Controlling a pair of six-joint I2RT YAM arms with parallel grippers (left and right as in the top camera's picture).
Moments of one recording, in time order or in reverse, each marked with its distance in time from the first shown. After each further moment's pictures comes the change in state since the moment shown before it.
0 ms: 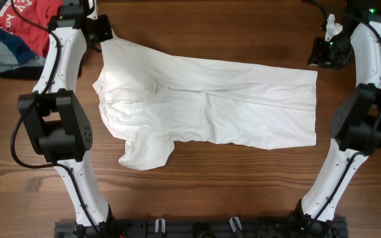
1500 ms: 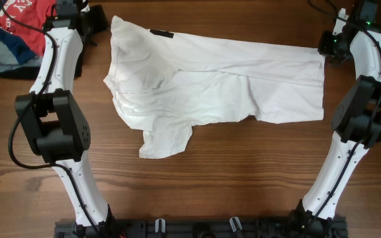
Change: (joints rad) left arm 0.020 0.000 0.000 0.134 -0.004 -0.090; right arm -0.059 0.138 -0.002 0.424 -0.002 0.022
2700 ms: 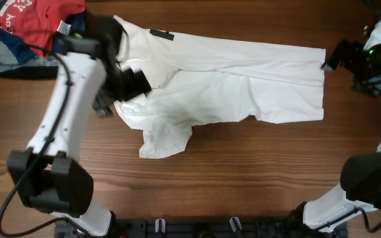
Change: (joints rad) left arm -0.254 -0.446 -0.338 -0.879 0.074 -0.460; right arm -0.002 -0.636 -0.135 -0.791 -0.080 0.294
